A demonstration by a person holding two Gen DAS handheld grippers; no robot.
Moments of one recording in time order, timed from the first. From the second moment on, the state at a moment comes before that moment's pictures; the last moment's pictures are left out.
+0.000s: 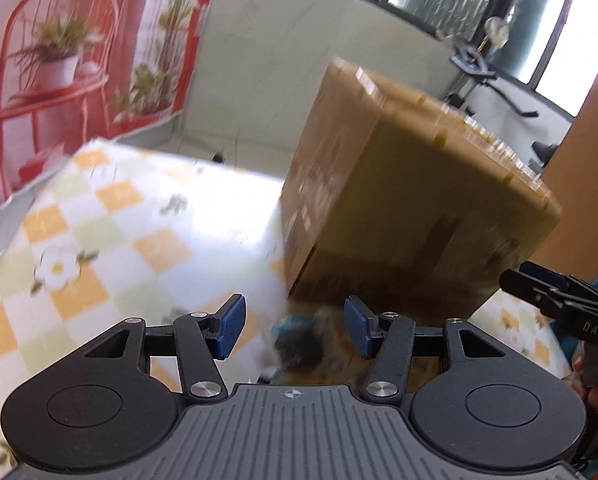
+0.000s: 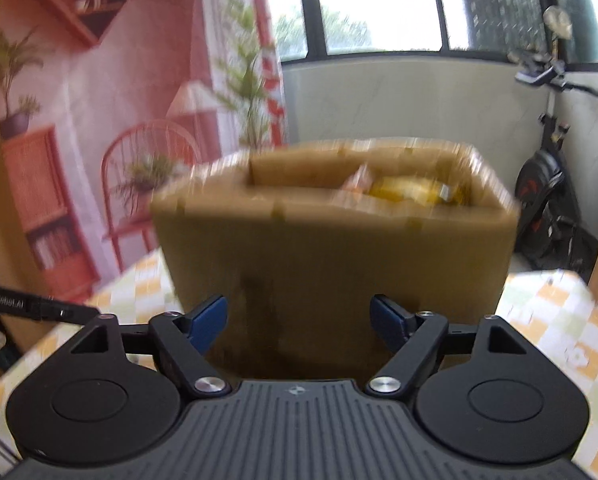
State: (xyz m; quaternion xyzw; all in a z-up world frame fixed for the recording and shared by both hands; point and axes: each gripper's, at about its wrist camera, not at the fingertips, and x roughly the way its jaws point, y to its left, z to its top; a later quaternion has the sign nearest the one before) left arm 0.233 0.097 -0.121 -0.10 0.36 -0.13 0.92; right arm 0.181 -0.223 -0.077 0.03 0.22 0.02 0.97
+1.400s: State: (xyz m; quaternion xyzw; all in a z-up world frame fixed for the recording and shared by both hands) left arm 0.287 0.045 -0.195 -0.07 0.44 -0.13 0.88; right arm 0.194 -0.213 -0.192 0.03 0.37 0.03 0.93
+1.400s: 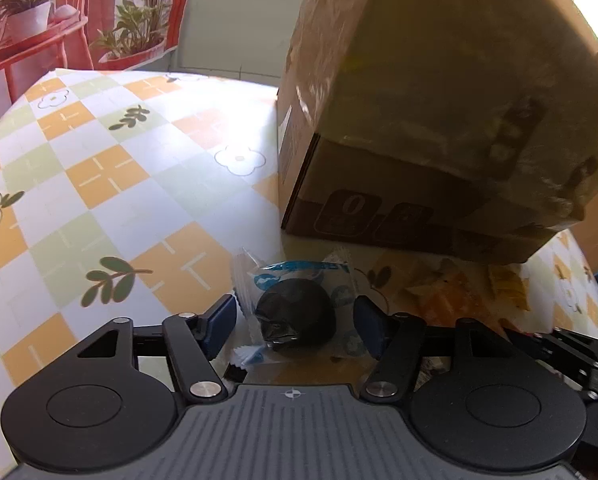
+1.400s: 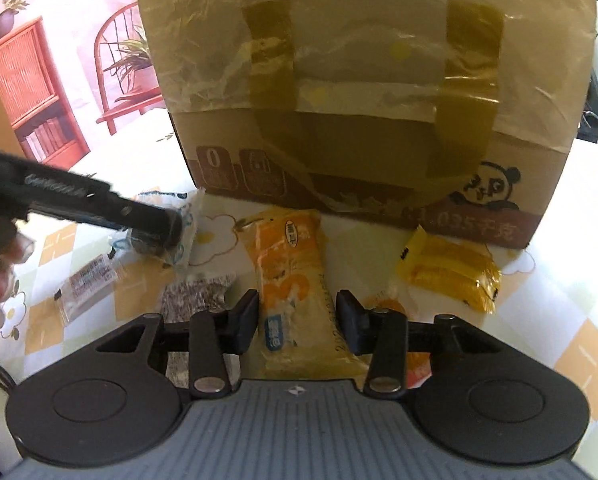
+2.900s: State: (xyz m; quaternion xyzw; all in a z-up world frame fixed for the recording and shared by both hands) left arm 0.235 0.068 -0.160 -0.09 0.40 -0.16 0.90; right arm 0.186 -0.211 -0.164 0.02 0.35 0.08 0.93
